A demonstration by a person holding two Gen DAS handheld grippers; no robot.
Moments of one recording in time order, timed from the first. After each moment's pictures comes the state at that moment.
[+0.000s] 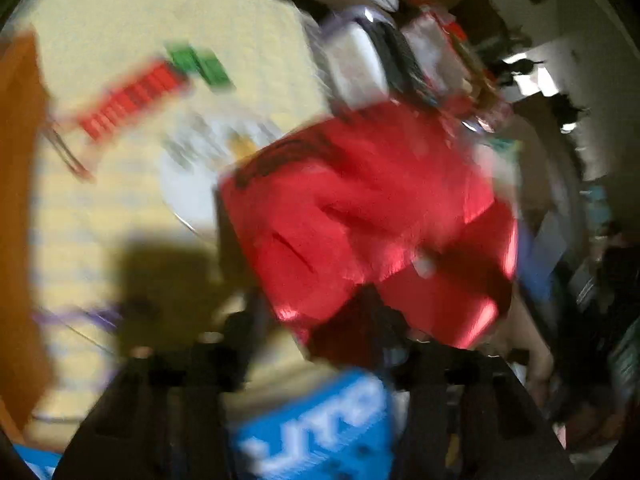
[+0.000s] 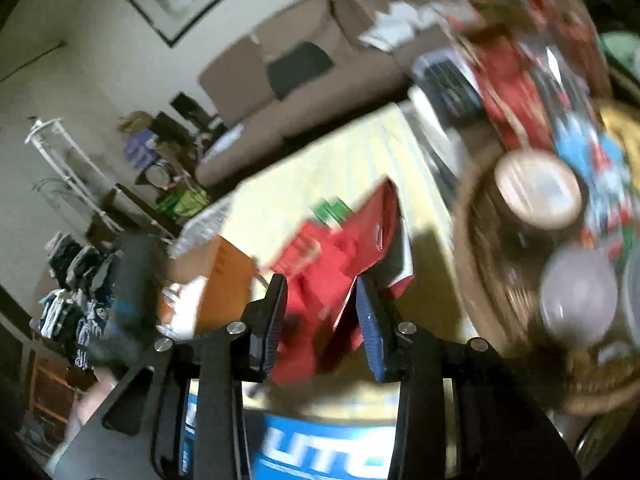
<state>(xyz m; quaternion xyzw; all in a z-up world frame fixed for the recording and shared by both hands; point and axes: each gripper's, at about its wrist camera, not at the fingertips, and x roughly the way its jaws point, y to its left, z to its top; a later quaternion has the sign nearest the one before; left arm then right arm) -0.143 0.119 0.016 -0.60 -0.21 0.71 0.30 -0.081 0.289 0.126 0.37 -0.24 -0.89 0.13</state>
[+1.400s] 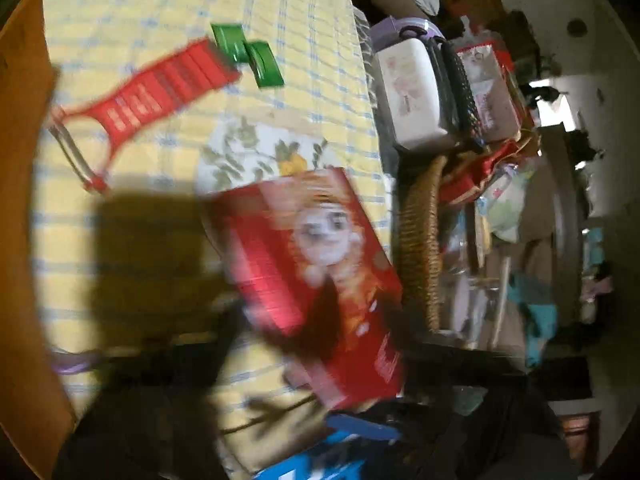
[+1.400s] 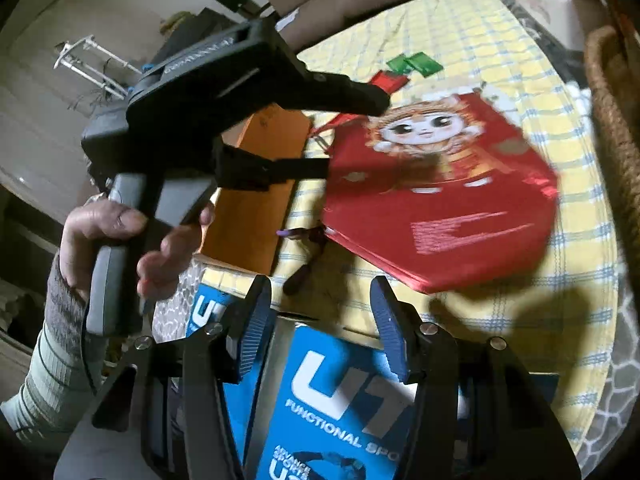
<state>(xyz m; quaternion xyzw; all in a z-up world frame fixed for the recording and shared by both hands) -0.194 0.085 -0.020 -0.64 -0.24 0.68 0.27 -0.091 0.221 -0.011 0.51 -0.23 -0.78 0.27</state>
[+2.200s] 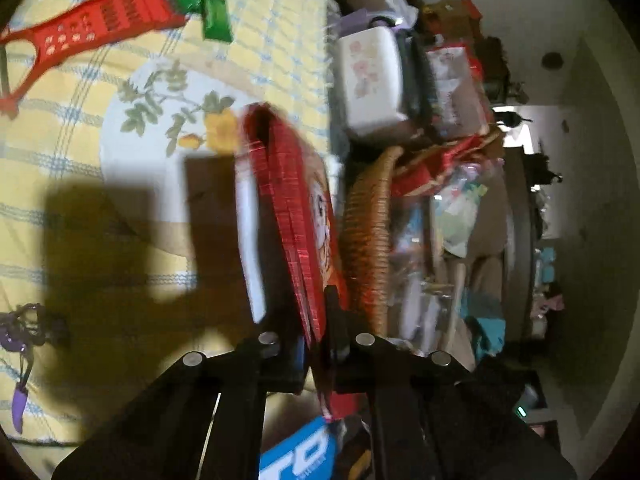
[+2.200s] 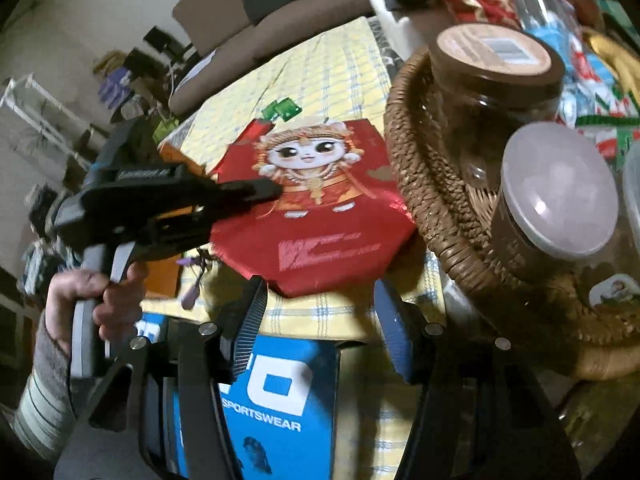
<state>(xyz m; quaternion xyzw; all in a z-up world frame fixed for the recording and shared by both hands) -0.171 0.128 -0.027 -0.60 -0.35 0.65 0.31 -0.055 0.317 0.003 0.49 -0.27 -0.82 0.13</state>
